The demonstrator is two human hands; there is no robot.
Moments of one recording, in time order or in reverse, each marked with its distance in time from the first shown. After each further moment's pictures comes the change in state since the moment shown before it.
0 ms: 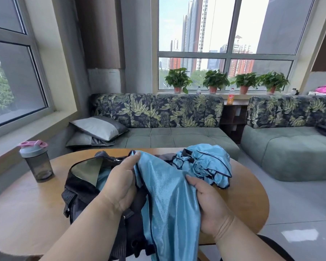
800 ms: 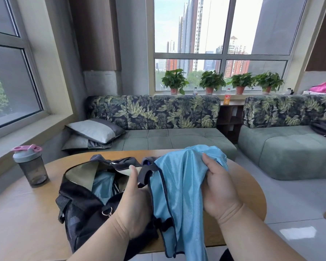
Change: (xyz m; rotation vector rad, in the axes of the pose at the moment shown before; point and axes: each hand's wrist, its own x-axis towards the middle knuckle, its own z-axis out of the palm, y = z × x) left_hand -0.011 -0.046 0.003 -0.064 -0.227 -0.250; right_hand -0.005 -0.045 0.009 0.145 0.006 -0.222
